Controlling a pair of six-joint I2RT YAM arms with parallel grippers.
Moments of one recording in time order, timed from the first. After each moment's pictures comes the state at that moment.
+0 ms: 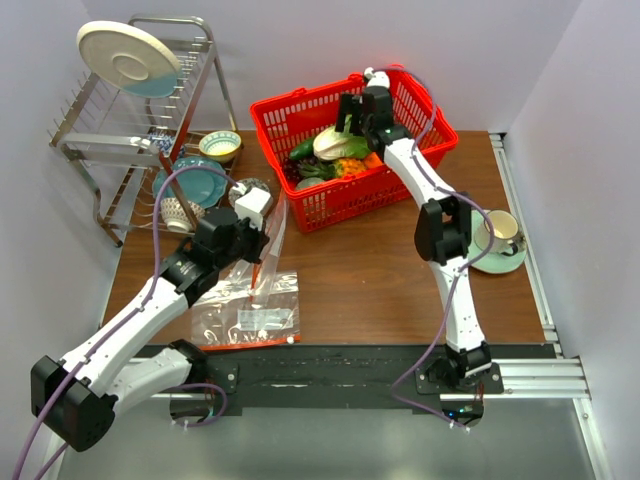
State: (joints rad) left arm -0.54 0.97 0.79 -0.32 -0.01 -0.07; right arm 0.35 2.45 2.36 -0.30 0.17 0.29
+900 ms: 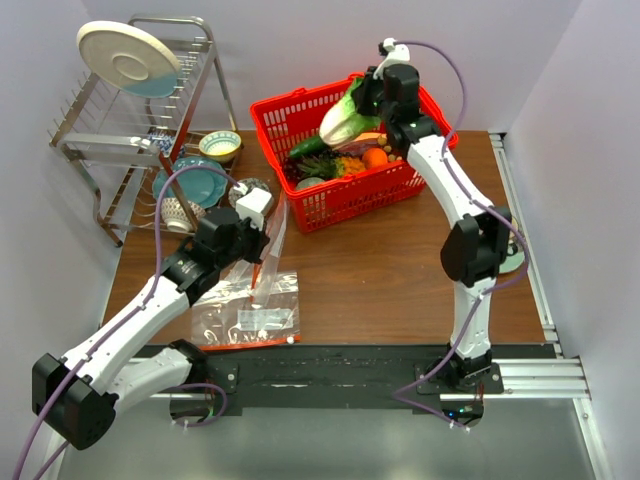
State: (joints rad) left arm -0.54 0.98 0.79 -0.32 -0.01 -0.07; right arm 0.36 2.10 2.11 -0.18 0.04 0.30
